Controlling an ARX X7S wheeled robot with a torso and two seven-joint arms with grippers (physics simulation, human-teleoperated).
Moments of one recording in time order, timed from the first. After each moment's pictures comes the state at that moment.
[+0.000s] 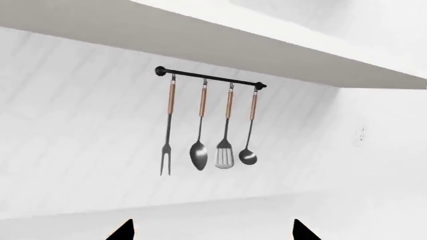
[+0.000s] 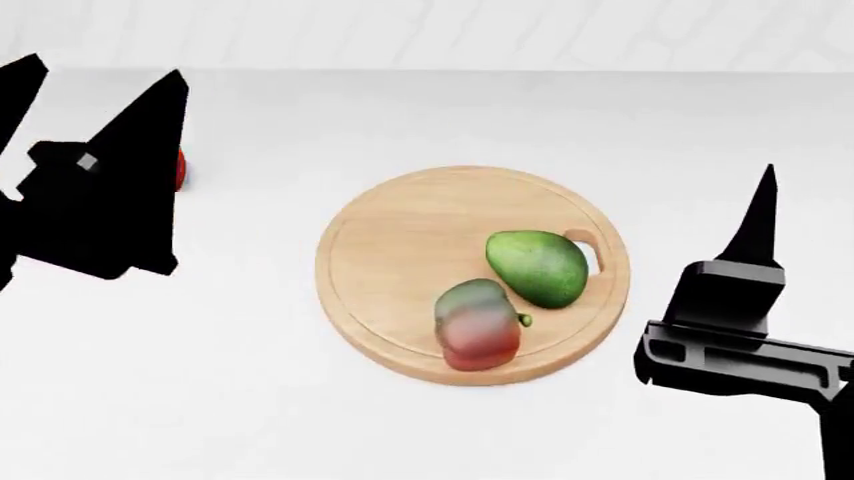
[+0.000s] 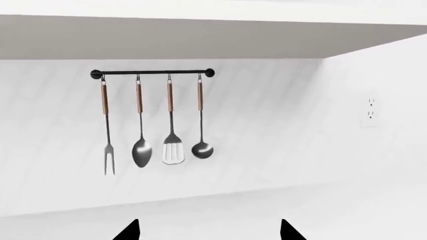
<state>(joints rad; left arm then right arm) -0.93 -0.61 0.26 0.62 -1.45 -0.75 -0.73 0.56 0.95 0.12 -0.93 1.55 0.77 1.16</state>
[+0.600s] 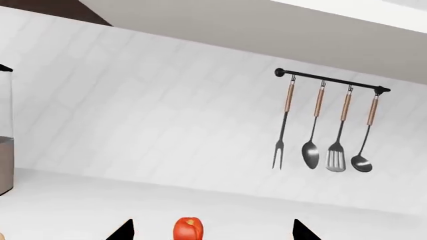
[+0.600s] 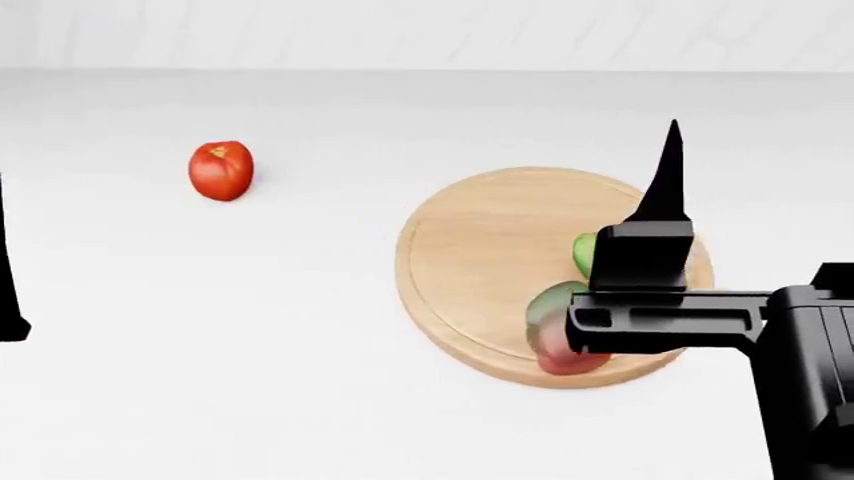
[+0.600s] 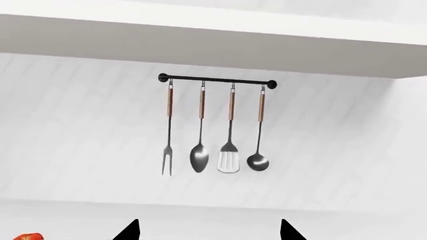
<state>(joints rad) -0.54 -0.78 0.02 0.82 -1.38 -0.64 -0.88 0.77 0.91 -0.04 -0.86 1.53 0.84 1.05</state>
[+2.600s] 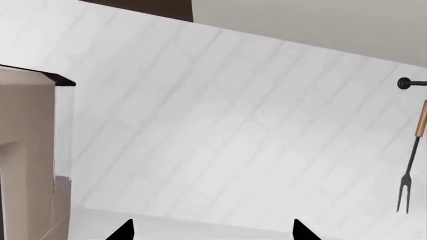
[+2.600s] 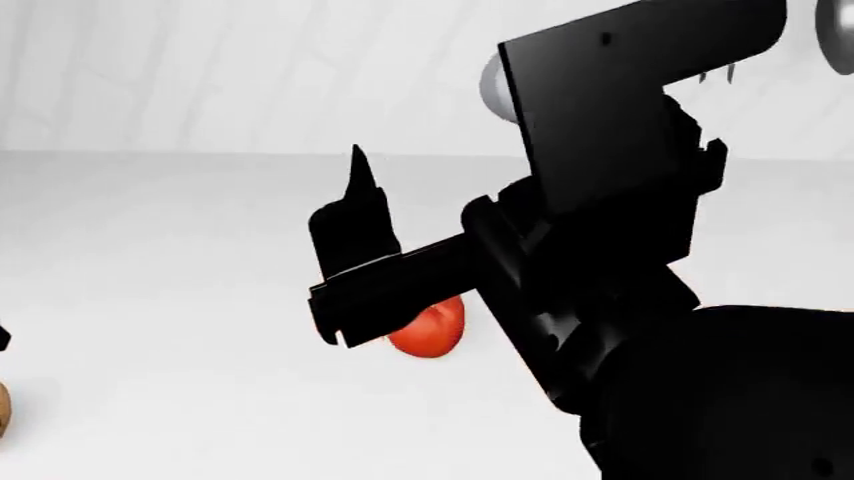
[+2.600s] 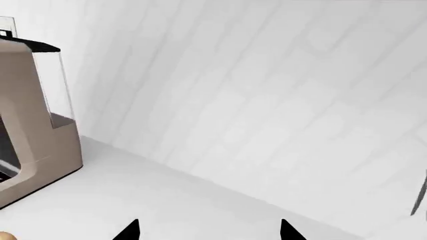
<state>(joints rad) -0.49 -0.81 0.00 0.84 -1.40 -0.61 -0.90 1.20 0.65 -0.44 -0.52 1.69 1.01 0.86</state>
